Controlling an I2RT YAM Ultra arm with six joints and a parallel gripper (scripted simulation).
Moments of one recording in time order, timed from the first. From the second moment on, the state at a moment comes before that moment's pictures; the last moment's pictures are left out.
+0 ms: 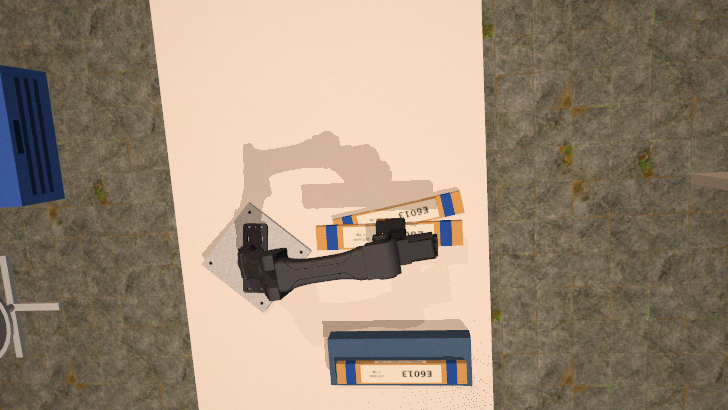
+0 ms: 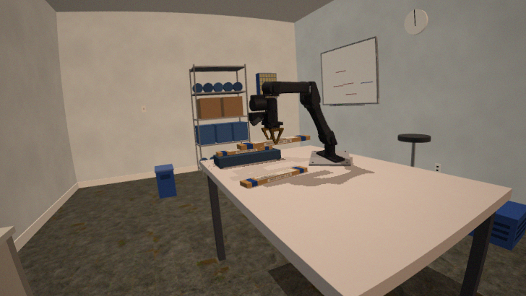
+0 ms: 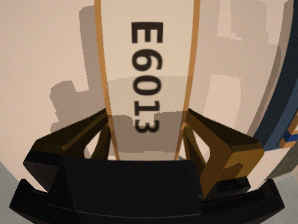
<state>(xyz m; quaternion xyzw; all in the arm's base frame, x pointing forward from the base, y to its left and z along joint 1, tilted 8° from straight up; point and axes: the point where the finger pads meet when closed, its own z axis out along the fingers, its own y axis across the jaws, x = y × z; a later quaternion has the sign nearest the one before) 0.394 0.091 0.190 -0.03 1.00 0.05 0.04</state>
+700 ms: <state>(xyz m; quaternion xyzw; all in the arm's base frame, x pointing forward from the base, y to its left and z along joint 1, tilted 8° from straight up) 0.402 0.037 0.187 -0.03 1.00 0.05 0.05</state>
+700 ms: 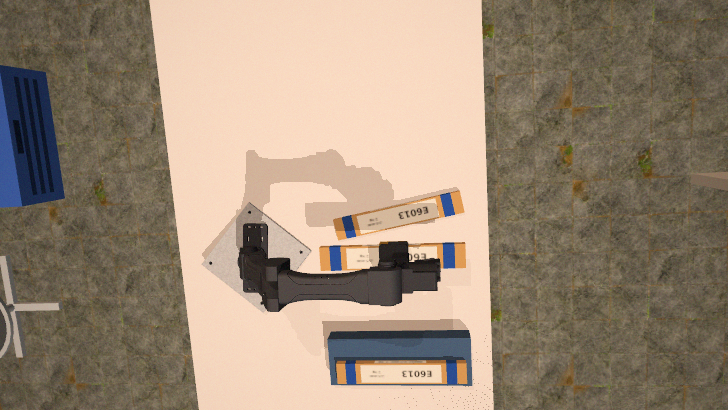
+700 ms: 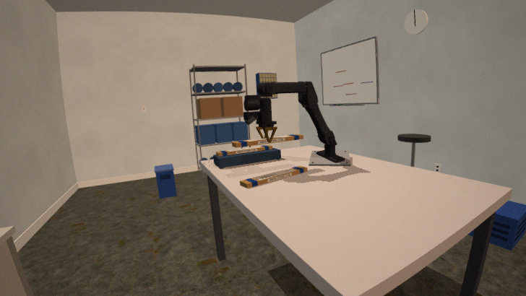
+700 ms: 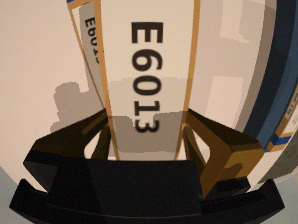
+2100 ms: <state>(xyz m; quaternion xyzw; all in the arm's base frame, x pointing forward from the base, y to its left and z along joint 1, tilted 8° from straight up) 0.402 -0.057 0.181 -0.03 1.00 0.06 0.06</state>
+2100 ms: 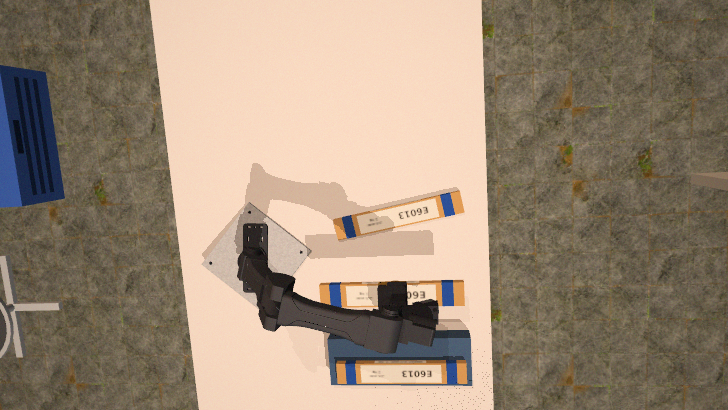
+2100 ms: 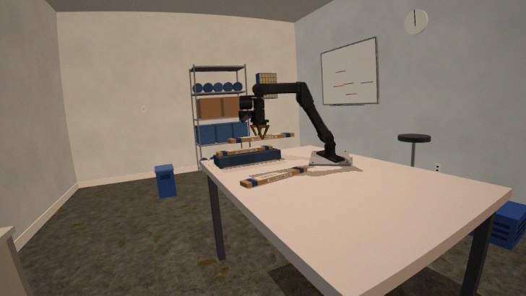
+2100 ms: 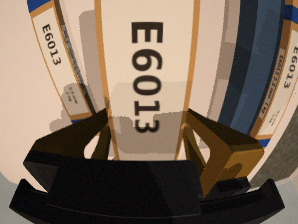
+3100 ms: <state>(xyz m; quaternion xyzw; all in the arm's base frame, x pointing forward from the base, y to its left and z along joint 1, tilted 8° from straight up) 0.405 -0.130 0.163 -0.03 1.00 0.06 0.06</state>
